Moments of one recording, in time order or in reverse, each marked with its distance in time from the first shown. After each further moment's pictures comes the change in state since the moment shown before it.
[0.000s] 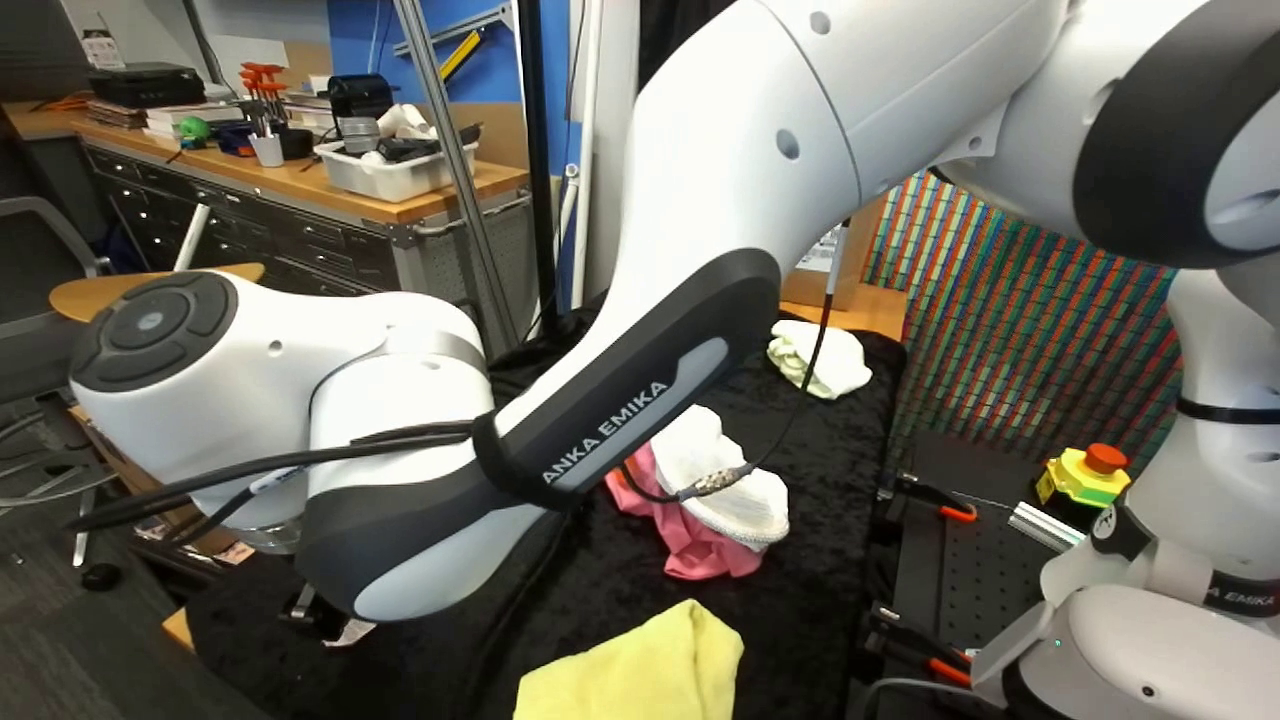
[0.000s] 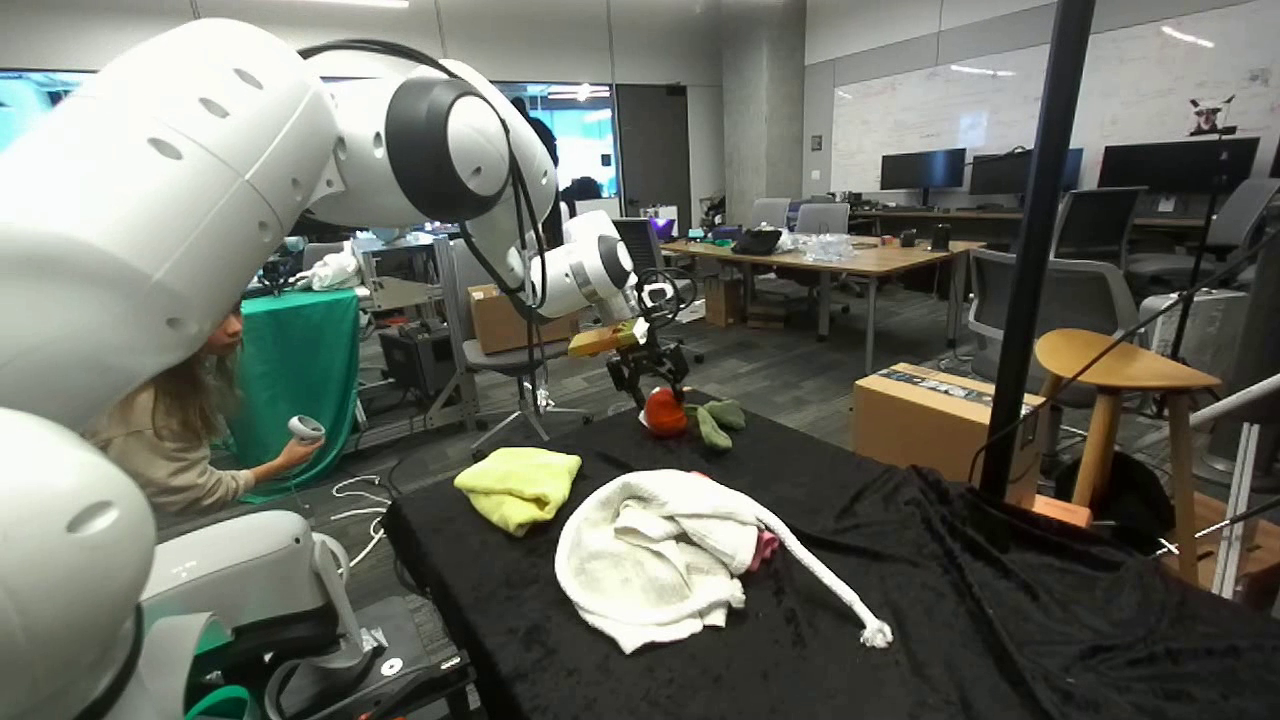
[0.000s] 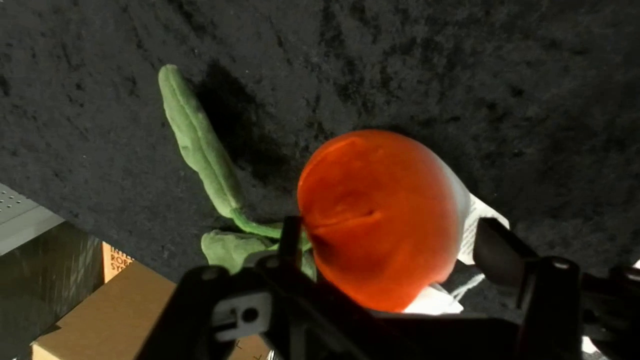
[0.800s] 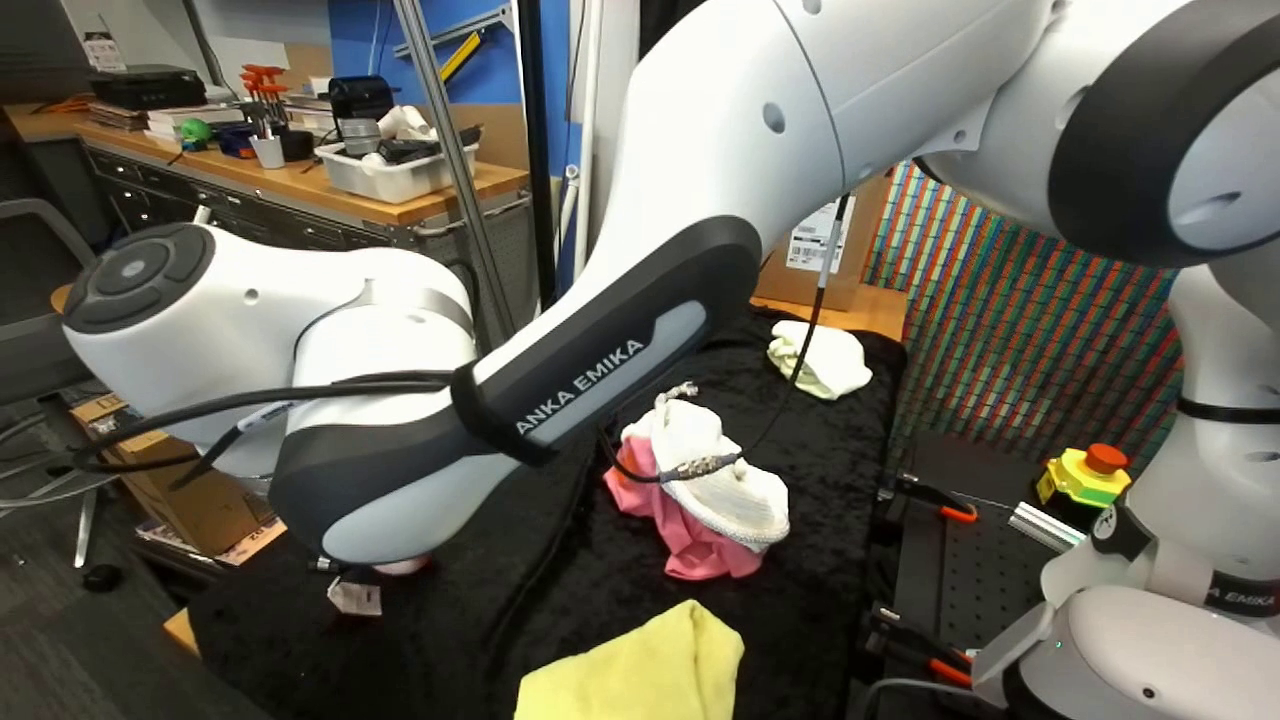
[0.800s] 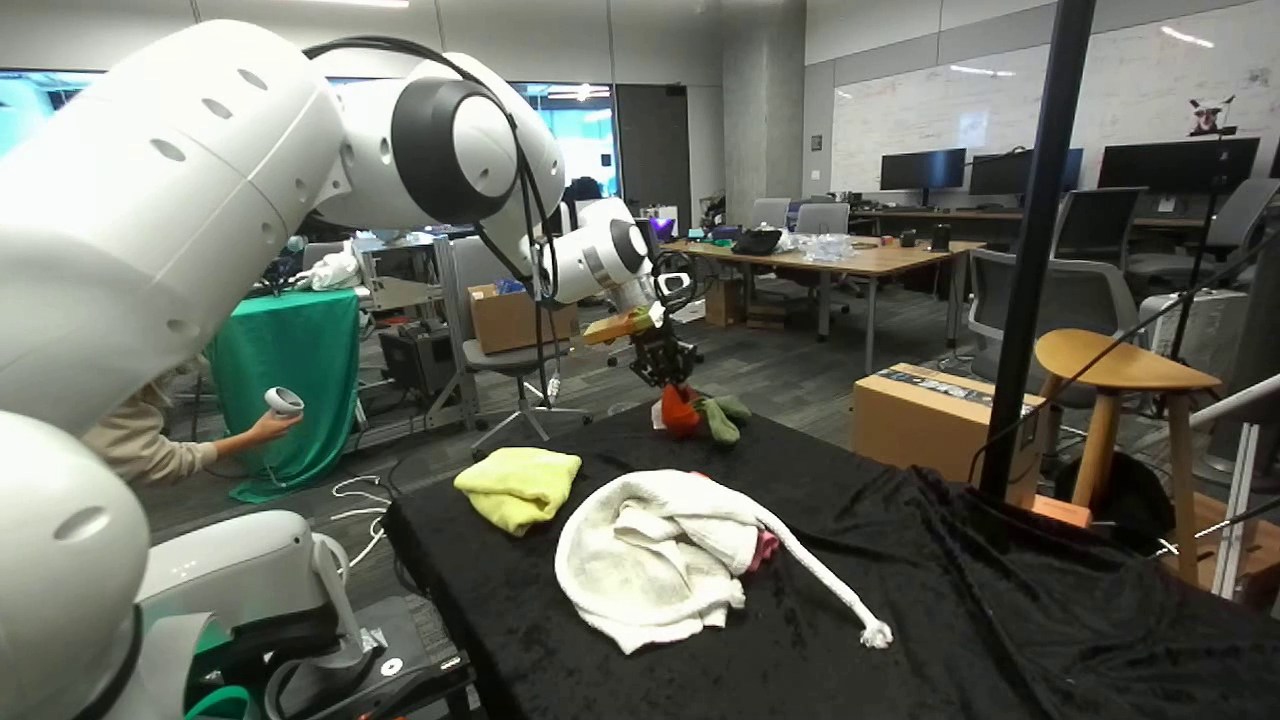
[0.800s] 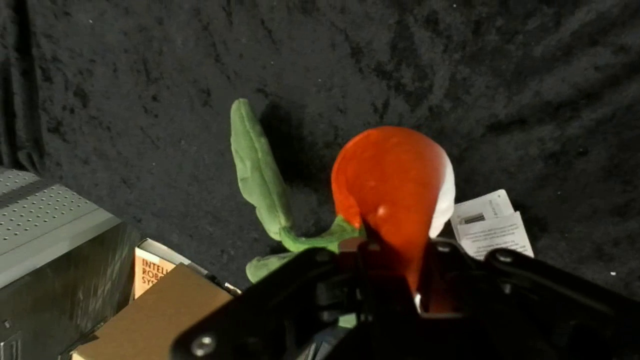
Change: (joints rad) arm -0.025 0.001 -0.007 0.064 0.006 -0.113 -0.045
